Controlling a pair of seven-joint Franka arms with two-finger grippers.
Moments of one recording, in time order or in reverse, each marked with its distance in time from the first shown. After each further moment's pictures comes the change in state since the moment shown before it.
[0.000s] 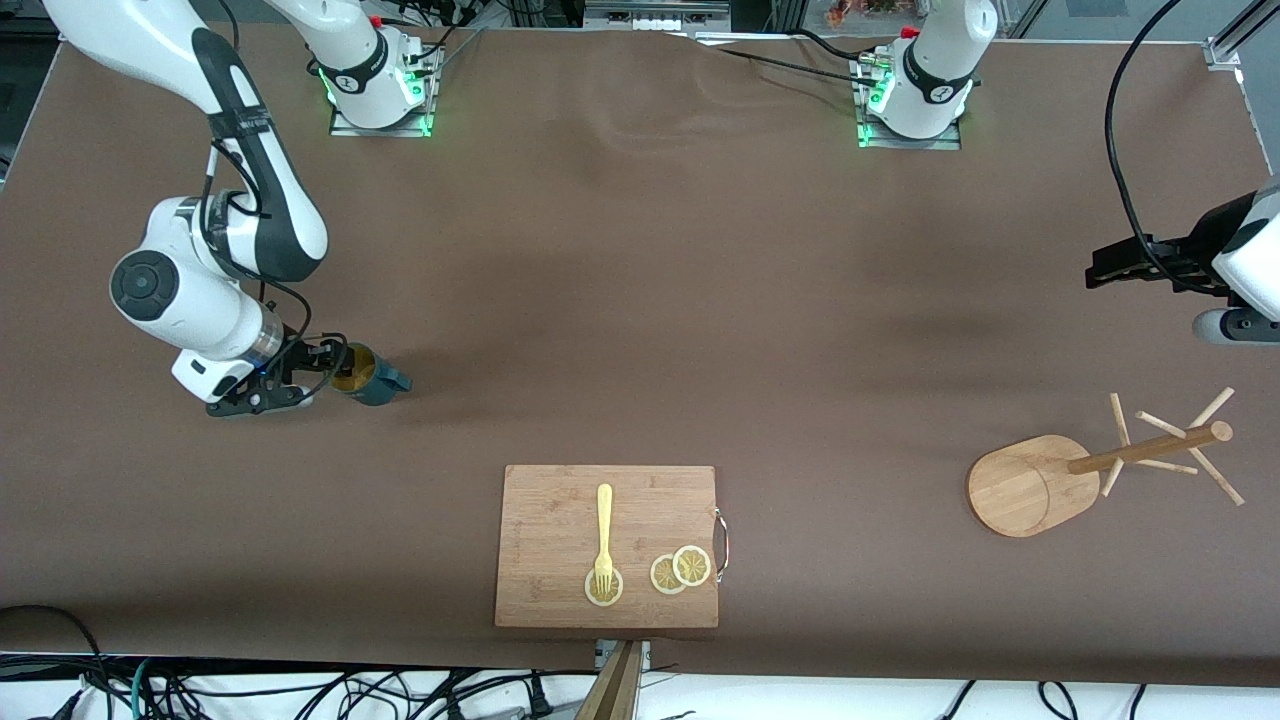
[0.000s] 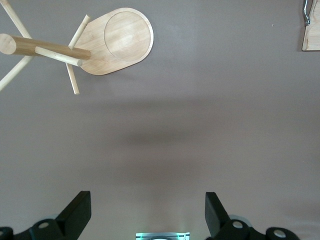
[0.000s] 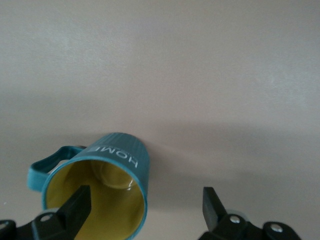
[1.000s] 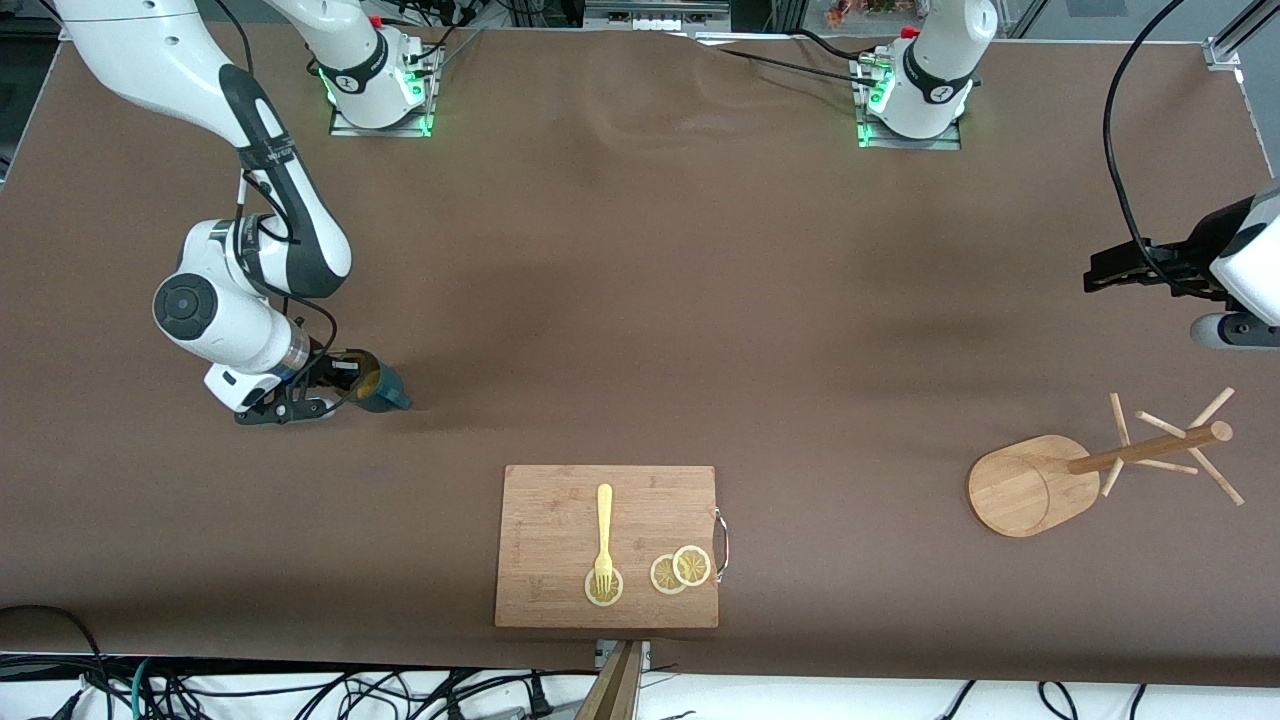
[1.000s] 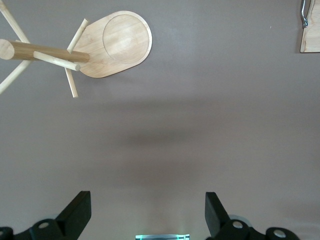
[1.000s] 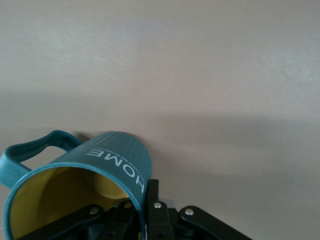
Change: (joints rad) left arm -0.001 0.012 -0.004 0.016 0.000 0.000 0.000; right arm 0.008 0.062 0.029 0.023 0.002 0.024 0.077
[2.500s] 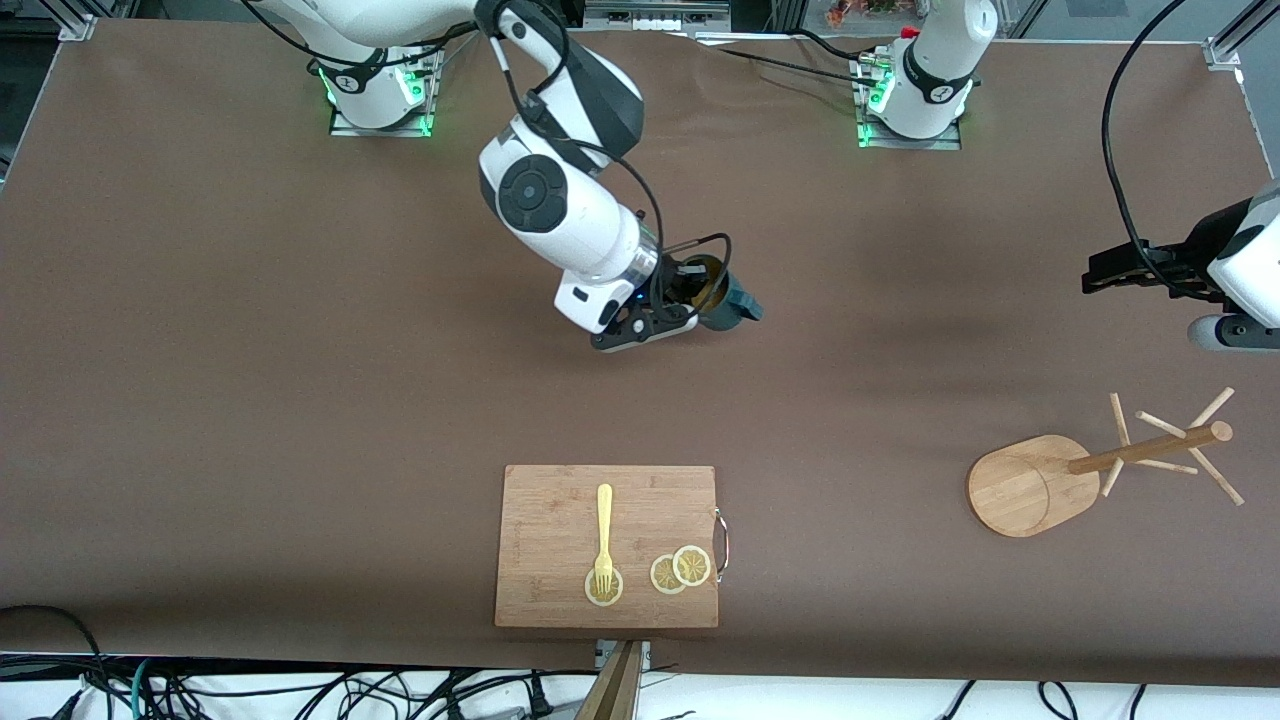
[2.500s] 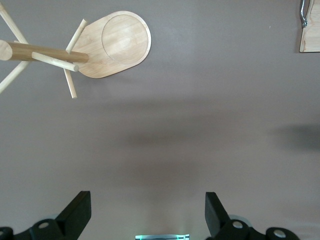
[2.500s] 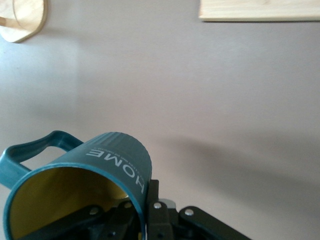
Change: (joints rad) left arm 0.001 0.004 -0.002 0.002 -0.001 0.000 0.001; right arm 0.480 0.207 0.258 0.649 0.257 -0.185 0.530
